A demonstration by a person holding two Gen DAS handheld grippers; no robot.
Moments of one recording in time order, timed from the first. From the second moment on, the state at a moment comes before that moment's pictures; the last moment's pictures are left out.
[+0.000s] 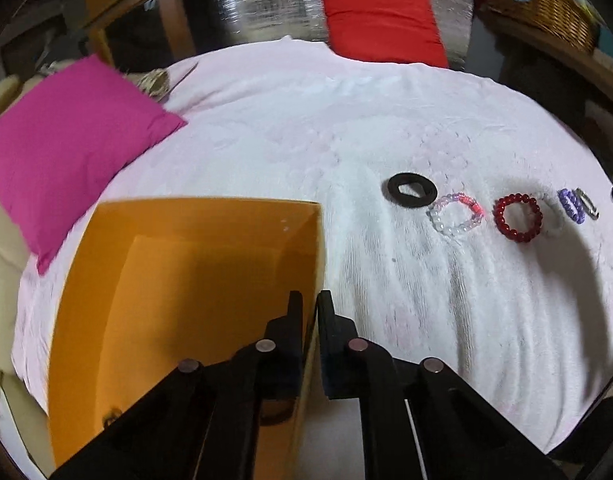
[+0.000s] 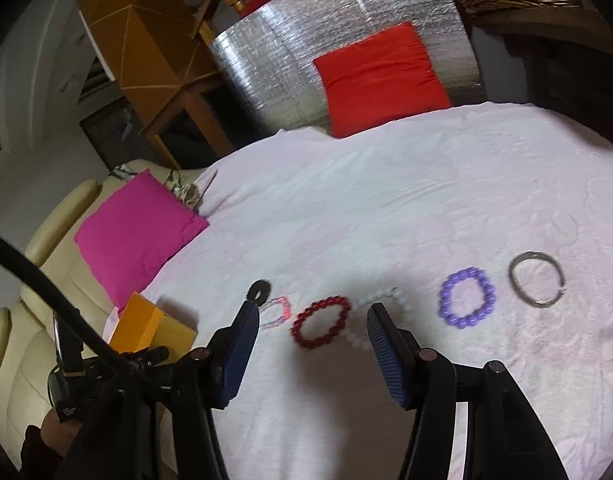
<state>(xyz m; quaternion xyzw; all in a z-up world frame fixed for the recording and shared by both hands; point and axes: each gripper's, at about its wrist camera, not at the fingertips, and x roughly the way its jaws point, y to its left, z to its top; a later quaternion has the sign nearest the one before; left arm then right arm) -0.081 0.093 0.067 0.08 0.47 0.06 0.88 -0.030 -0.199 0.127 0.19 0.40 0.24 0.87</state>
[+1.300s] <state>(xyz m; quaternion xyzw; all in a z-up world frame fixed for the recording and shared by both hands) -0.037 0.035 0.133 0.11 0.40 0.06 0.91 0.016 -0.345 0.070 0.25 0.51 0.07 0.82</state>
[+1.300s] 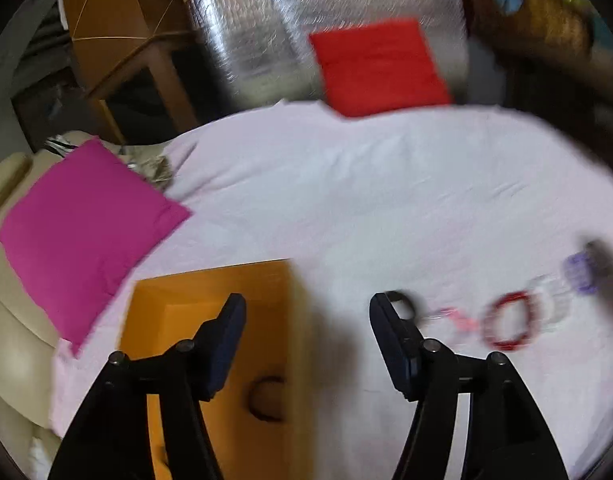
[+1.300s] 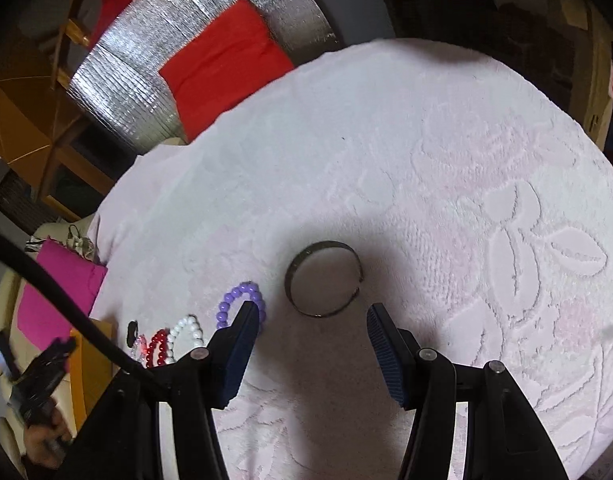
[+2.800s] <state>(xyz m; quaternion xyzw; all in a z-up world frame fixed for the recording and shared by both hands) -0.040 -0.054 0.054 0.05 0.47 -0.16 0.87 0.033 -0.258 0.047 0.15 0.54 0.10 0.82</state>
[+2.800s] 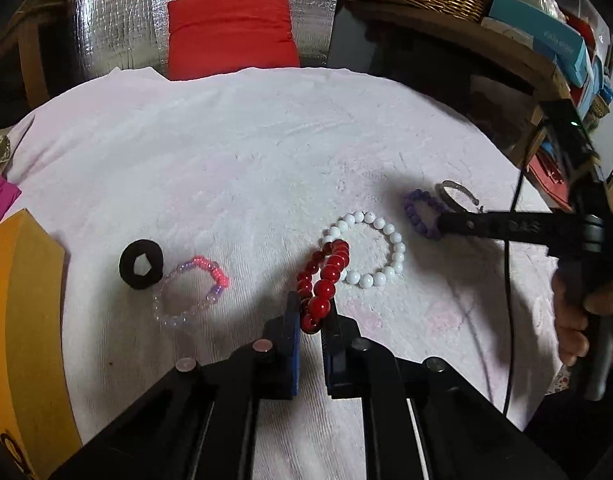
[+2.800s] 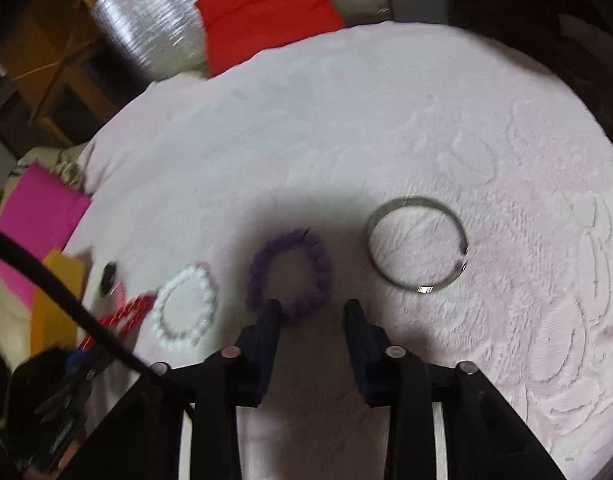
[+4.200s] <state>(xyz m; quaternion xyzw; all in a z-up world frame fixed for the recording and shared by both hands) -0.152 0.150 0.149 -0.11 0.34 0.07 0.93 -0.073 -0.048 0.164 0.16 0.35 0.41 0.83</state>
